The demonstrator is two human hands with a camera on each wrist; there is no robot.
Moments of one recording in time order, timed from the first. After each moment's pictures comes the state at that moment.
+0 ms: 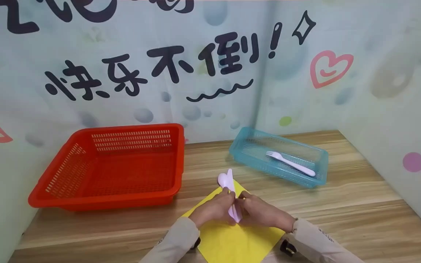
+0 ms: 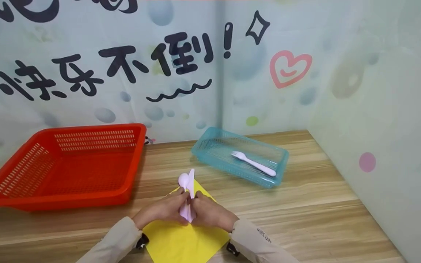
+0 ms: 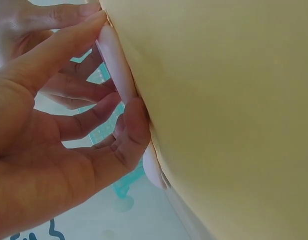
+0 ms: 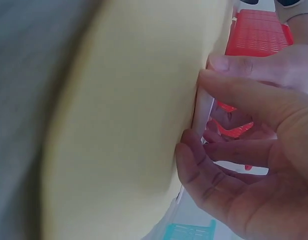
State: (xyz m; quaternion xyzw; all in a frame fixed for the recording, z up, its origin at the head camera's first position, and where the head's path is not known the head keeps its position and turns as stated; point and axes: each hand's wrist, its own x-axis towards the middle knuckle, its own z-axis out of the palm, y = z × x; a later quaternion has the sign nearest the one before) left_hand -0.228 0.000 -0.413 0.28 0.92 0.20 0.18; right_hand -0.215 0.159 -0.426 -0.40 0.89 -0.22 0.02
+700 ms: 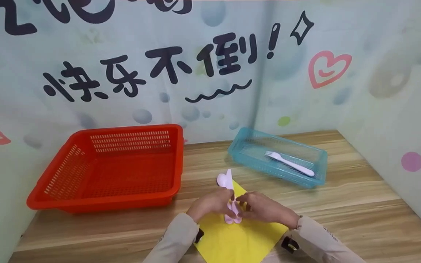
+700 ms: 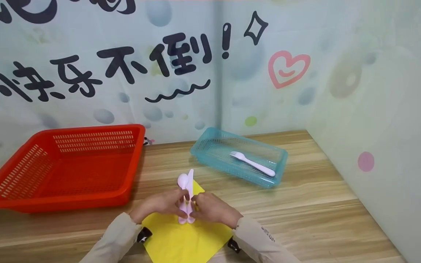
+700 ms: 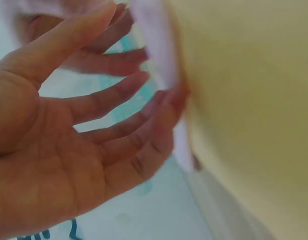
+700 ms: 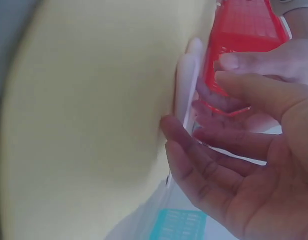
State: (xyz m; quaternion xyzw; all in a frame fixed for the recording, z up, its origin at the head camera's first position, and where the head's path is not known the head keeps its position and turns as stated) left_hand -0.235 -0.001 -0.391 0.26 0.92 0.20 0.23; right_hand -0.217 0.169 -0.414 -0.38 0.89 -0.26 0.06
